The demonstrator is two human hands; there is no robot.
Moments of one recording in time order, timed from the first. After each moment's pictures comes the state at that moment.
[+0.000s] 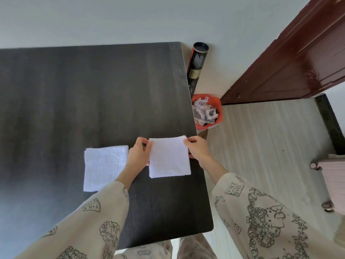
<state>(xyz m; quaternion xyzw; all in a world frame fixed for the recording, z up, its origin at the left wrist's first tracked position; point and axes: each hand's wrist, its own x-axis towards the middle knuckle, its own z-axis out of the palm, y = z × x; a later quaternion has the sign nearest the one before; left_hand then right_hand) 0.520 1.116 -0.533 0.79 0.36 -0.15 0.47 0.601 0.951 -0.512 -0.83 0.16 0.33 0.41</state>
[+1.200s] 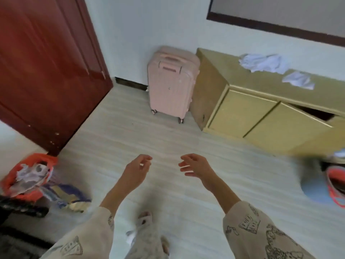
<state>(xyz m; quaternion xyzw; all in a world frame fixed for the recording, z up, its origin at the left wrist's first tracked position) 0.313 0.483 -0.413 0.83 -0.27 -0.31 0.37 0.174 0.328 -0.388 -0.60 0.45 -0.01 0.66</state>
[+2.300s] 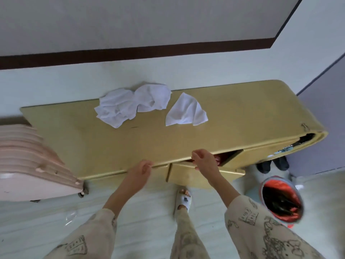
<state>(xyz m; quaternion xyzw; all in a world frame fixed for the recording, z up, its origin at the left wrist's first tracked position) 0.186 -0.403 -0.473 0.75 -0.48 -0.40 0.23 -0.018 -0.489 -0.447 -0.52 0.66 -0.19 0.51</state>
